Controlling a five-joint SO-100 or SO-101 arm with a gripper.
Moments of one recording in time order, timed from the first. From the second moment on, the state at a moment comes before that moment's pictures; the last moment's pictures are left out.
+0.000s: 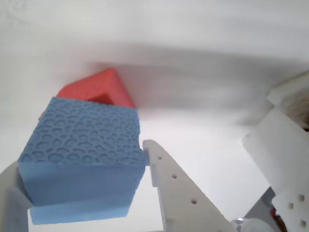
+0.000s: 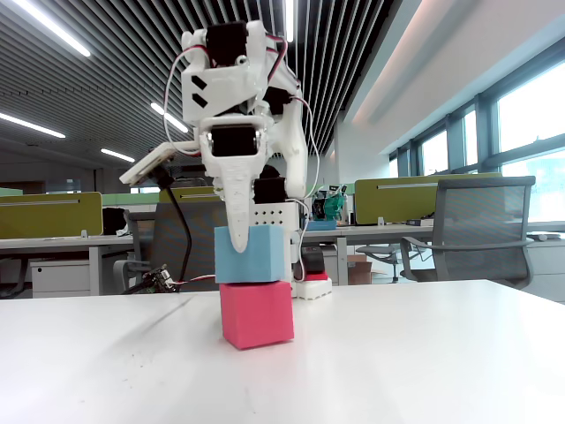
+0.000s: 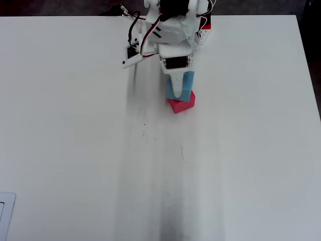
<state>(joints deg) 17.9 115.0 117.9 75.6 -3.2</state>
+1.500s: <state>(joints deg) -2.7 162.2 144.8 65.0 0.7</state>
